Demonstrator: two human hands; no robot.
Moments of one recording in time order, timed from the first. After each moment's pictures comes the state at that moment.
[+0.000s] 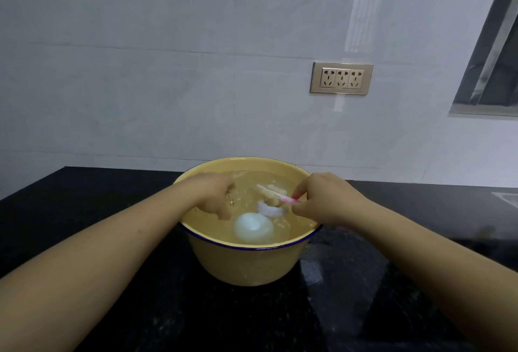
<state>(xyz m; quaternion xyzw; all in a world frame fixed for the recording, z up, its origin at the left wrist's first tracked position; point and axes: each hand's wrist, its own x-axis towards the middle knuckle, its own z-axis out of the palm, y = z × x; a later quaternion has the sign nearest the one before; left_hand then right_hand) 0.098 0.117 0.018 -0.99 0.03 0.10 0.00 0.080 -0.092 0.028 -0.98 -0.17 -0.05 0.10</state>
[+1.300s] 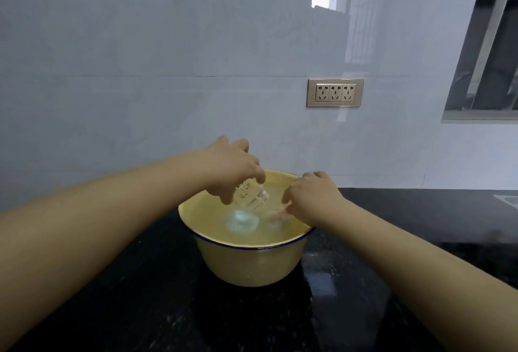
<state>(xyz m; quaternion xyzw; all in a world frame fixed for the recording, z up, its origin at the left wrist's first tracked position) 0.058 0.084 0.095 -0.92 0.20 -0.01 0.34 0.093 -0.081 0.021 -0.94 -0.25 -0.16 -0.13</state>
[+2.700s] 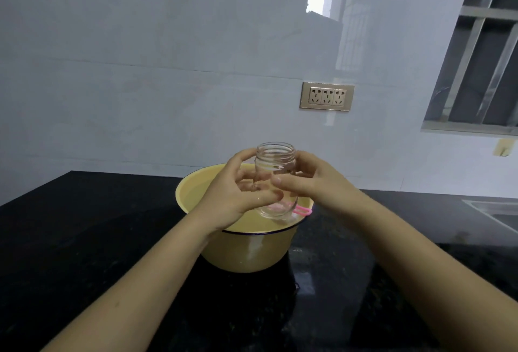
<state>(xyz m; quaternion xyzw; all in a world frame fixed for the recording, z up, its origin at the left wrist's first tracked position) 0.003 0.073 0.022 -0.74 0.16 -0.13 -0.64 0.023 -0.101 0.055 -0.79 -0.26 0.00 0.56</state>
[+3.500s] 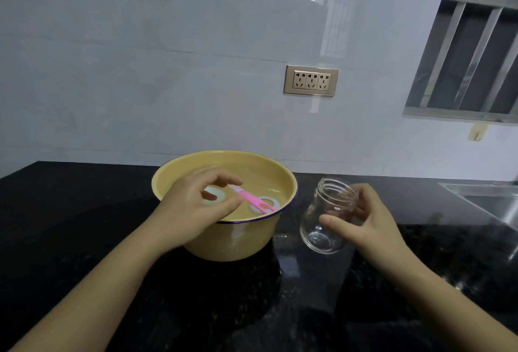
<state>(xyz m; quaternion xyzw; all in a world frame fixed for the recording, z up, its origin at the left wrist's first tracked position) -0.016 0.095 0.002 -0.85 0.17 -0.19 -0.47 -0.008 -0.185 -0.019 -0.80 -0.13 -0.17 0.56</state>
